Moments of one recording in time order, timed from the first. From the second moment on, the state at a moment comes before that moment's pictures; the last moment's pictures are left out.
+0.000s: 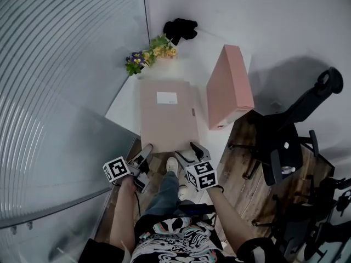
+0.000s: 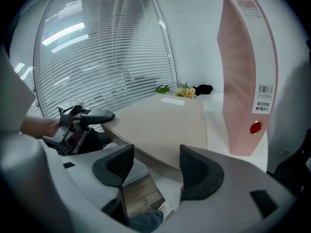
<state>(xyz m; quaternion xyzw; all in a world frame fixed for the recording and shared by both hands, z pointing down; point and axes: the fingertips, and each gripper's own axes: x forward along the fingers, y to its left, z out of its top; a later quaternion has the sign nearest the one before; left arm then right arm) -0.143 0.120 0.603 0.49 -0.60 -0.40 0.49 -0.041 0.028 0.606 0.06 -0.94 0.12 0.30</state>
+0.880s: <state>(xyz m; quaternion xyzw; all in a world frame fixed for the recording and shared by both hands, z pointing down) -0.140 0.099 0.529 0.55 -0.61 -0.35 0.44 -0.044 0.018 0.597 0.06 -0.93 0.21 0.29</state>
